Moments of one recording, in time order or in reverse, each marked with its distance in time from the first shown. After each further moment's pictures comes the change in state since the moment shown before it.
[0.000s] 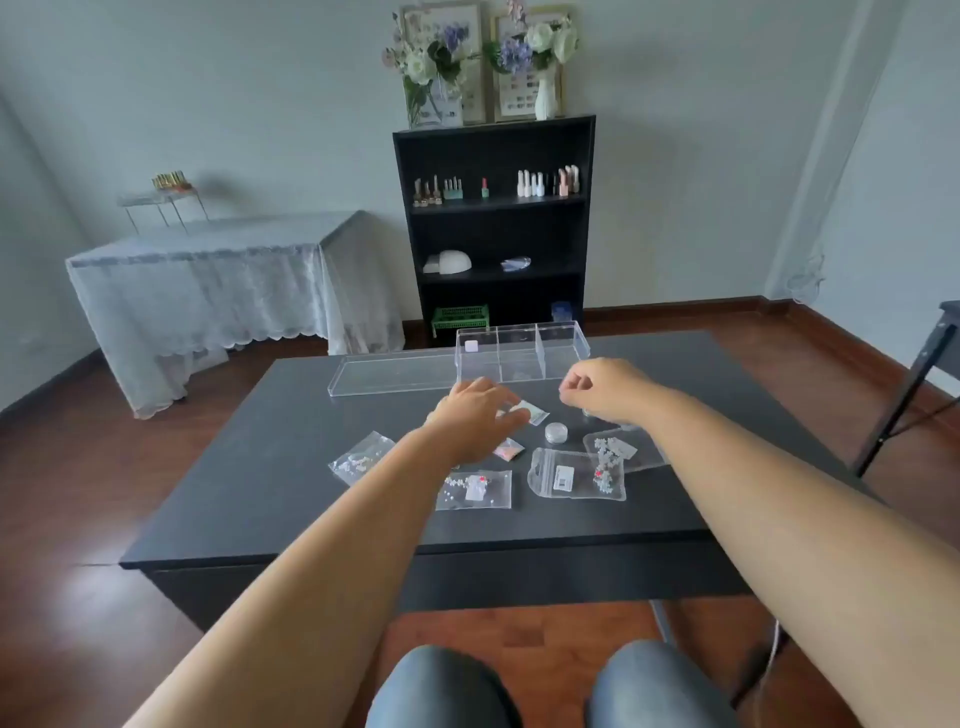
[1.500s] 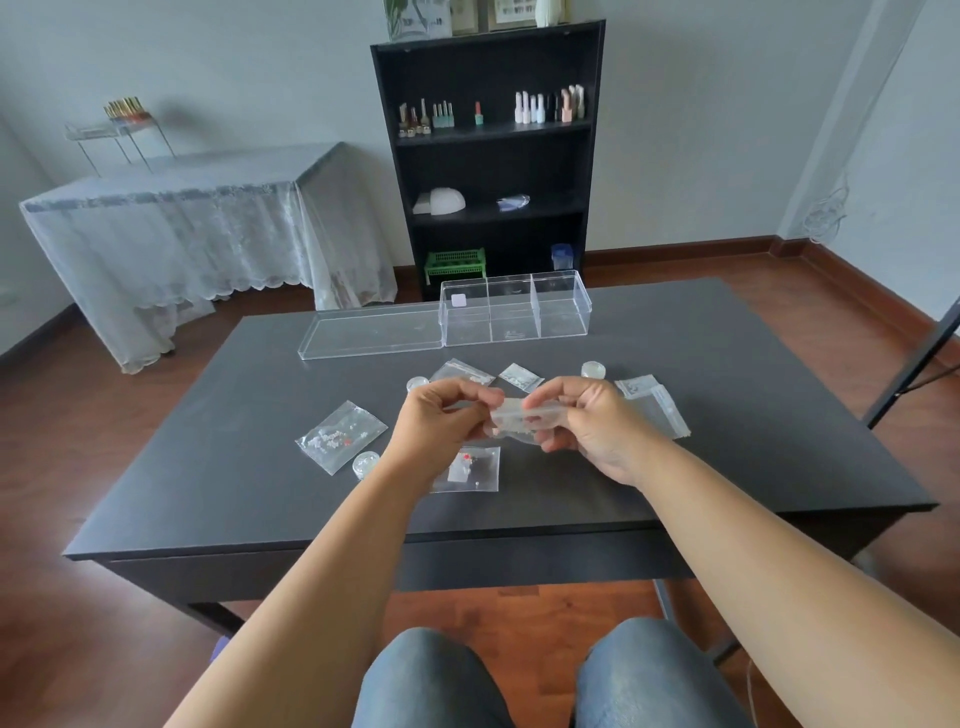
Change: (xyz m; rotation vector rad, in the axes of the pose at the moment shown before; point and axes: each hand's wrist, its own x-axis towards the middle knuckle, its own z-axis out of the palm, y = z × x) left_hand -0.024 -0.015 0.034 -1.212 0.196 -0.141; right_hand -0.027 0.002 0.069 1.134 -0.095 -0.071
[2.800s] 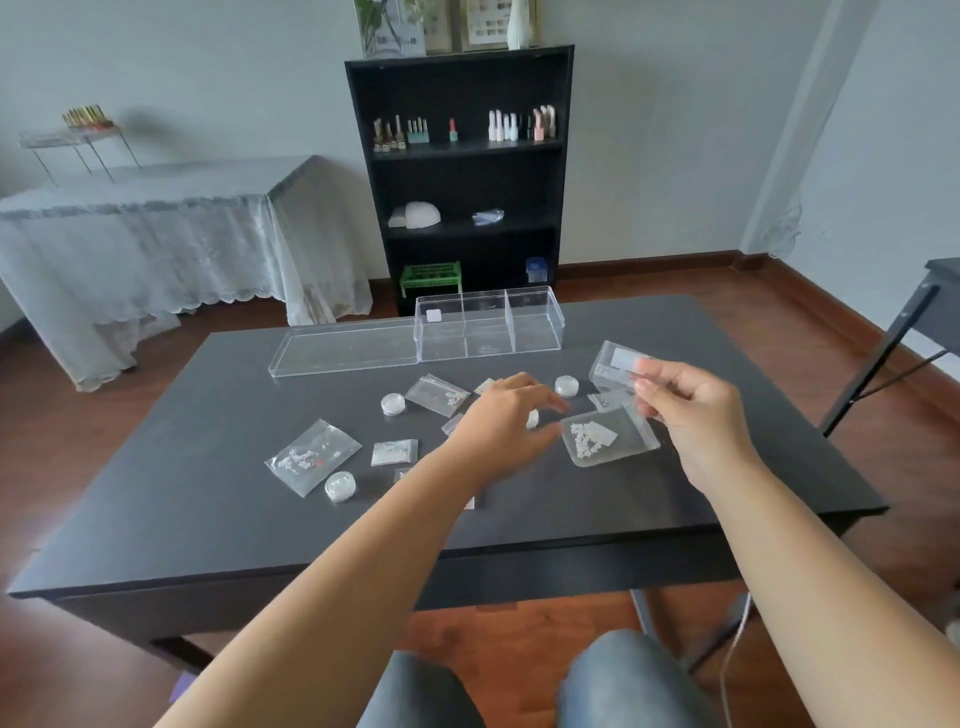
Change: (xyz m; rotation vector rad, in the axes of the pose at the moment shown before) left_hand 0.027 0.009 0.070 0.931 -0.277 0.389; right_hand -0.041 -0.017 -0.085 -0.129 0.627 -0.187
